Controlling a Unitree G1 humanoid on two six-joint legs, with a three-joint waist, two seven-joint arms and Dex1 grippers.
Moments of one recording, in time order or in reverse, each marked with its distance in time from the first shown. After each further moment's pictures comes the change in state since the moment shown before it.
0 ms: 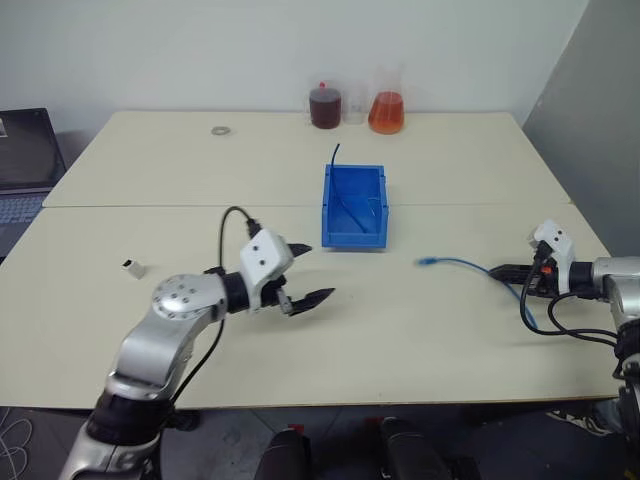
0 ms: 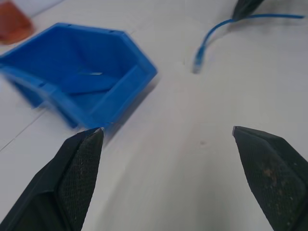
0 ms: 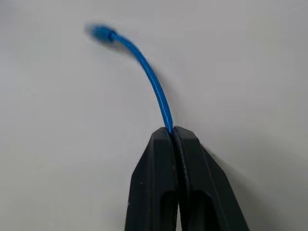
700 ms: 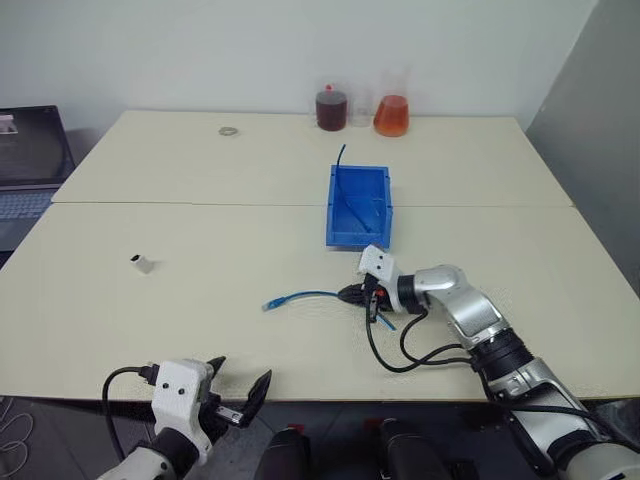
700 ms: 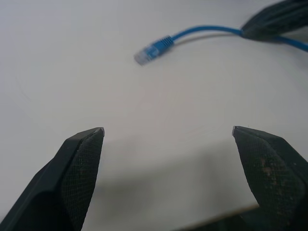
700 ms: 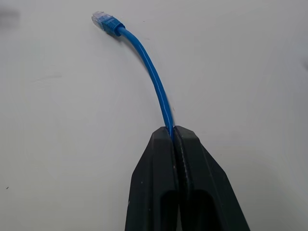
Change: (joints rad) left arm 0.896 -0.366 0.152 -0.375 0.005 -0.090 0.380; right arm -0.067 0.478 0.465 -0.125 -0.150 -0.131 -0.327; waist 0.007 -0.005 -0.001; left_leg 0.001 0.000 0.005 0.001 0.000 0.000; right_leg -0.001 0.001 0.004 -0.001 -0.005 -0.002
